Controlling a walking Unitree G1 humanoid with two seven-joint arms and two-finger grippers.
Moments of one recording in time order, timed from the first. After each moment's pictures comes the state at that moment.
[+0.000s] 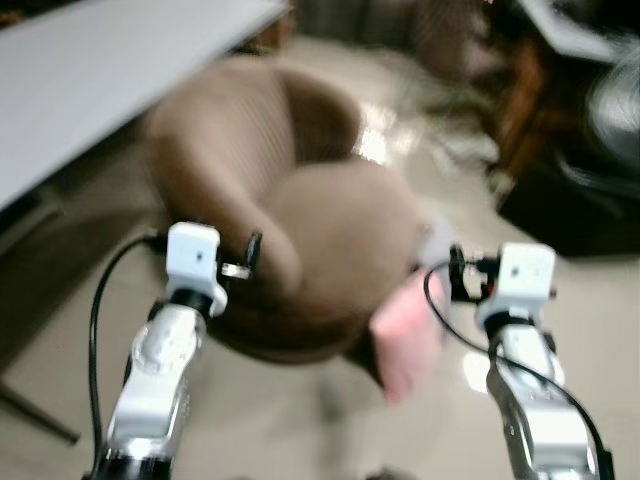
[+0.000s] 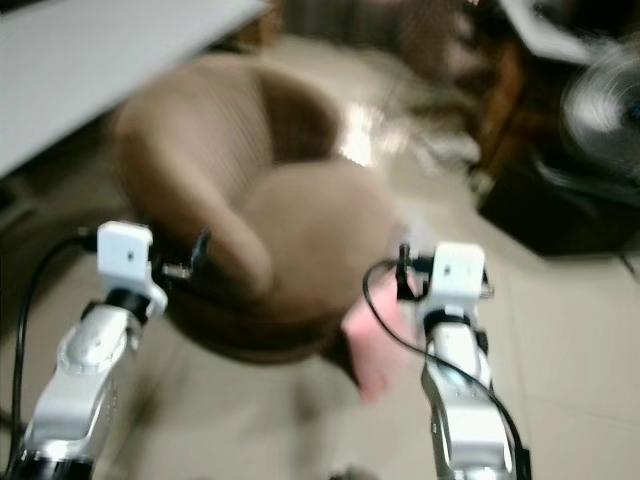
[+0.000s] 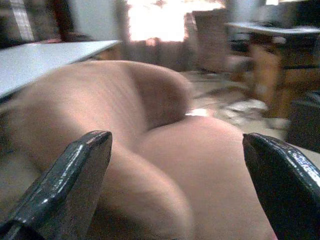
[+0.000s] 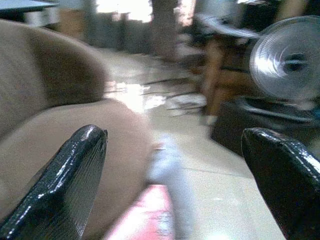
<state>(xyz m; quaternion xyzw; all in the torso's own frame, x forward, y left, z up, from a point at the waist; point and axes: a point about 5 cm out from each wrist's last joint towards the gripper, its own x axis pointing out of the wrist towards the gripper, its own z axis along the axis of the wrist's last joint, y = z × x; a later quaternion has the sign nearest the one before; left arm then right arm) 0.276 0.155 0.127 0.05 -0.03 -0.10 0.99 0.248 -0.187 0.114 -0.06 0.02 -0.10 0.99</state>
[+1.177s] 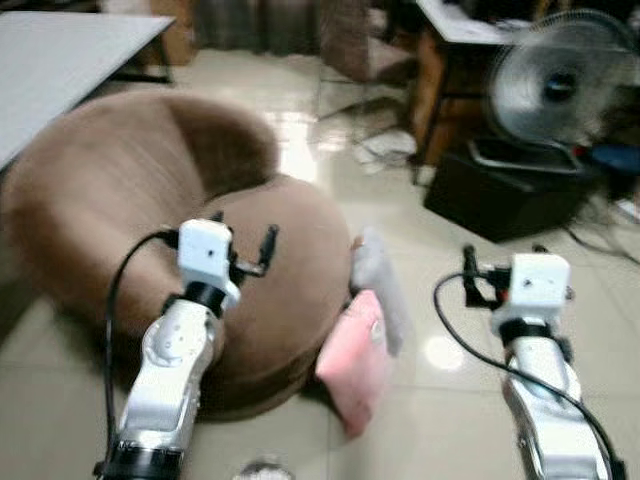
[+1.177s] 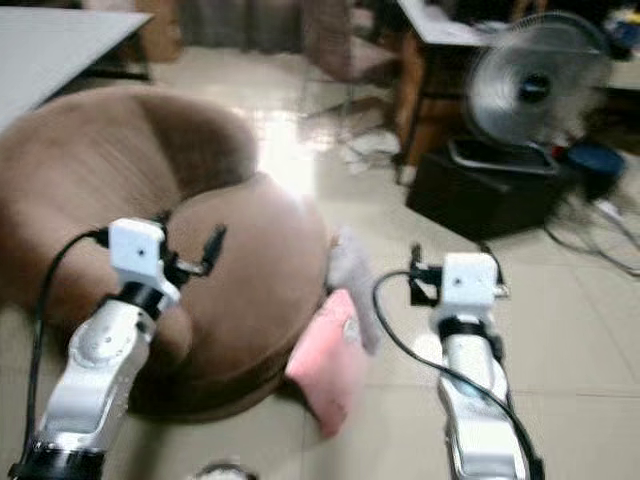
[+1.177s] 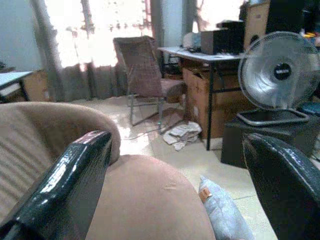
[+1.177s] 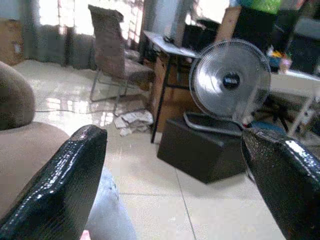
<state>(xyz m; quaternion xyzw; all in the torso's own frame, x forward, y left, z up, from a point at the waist) 0.279 0.160 0.127 0.05 -0.05 -0.11 0.99 0.250 -0.183 0.113 -0.08 -0.02 -0.07 0.99</state>
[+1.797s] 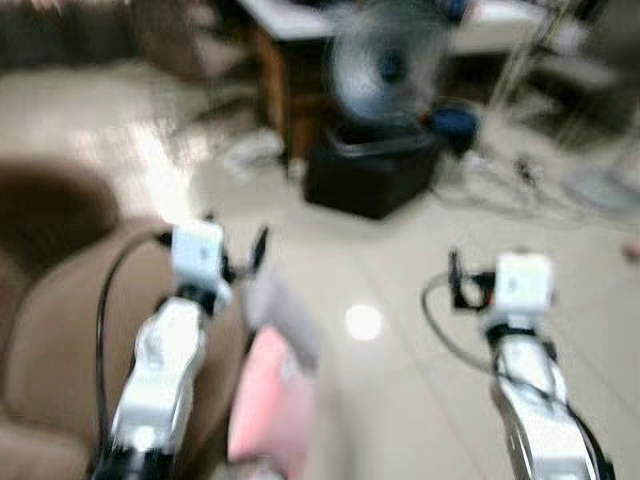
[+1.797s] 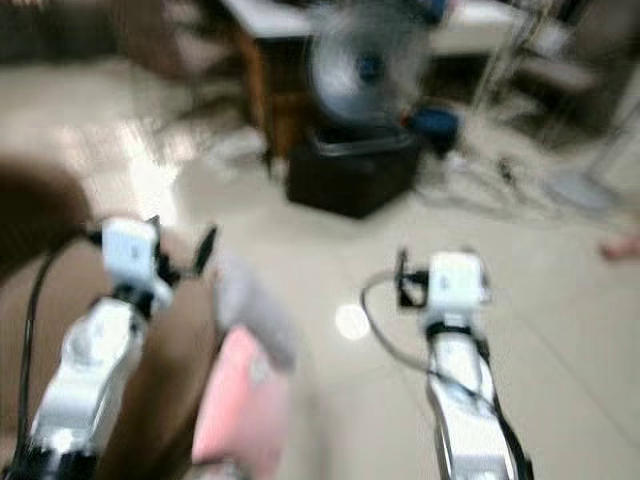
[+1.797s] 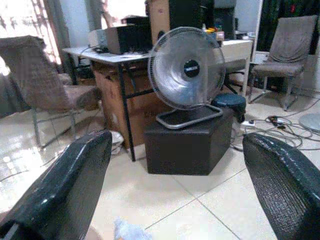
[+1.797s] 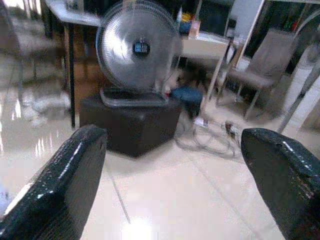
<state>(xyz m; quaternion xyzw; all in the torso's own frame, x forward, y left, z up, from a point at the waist) 0.281 0.161 0.127 0.05 -0.05 -0.10 0.99 0.251 -0.180 0.105 -0.08 0.02 -0.05 0.99</state>
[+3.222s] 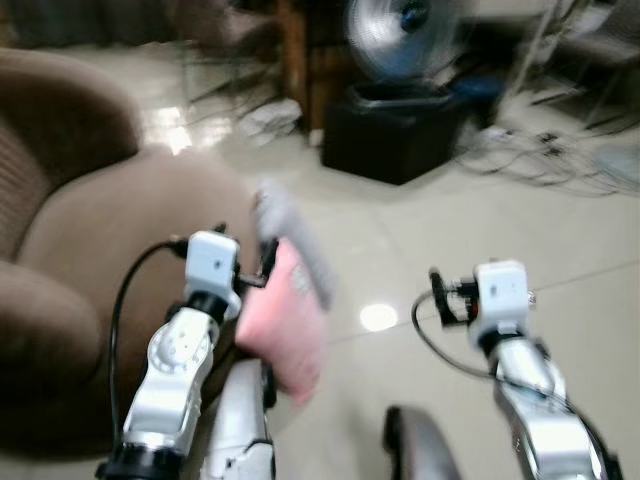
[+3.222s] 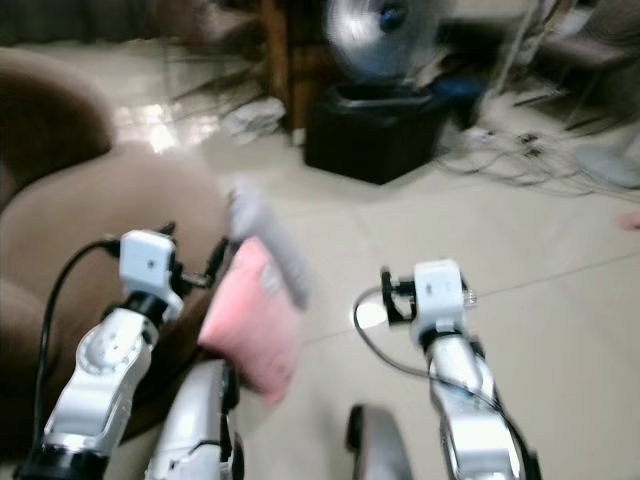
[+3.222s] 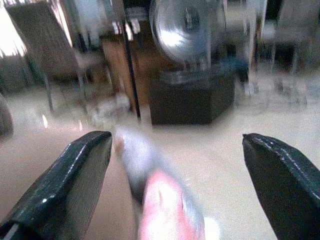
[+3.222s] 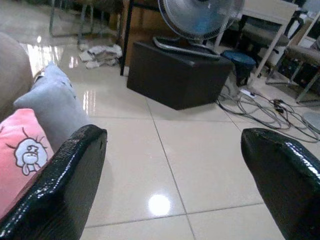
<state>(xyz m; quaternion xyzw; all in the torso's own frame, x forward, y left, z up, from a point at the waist) 0.277 0.155 0.100 0.06 -0.02 -0.12 0.99 0.253 -0.176 0.097 -0.10 0.06 0.01 0.99</state>
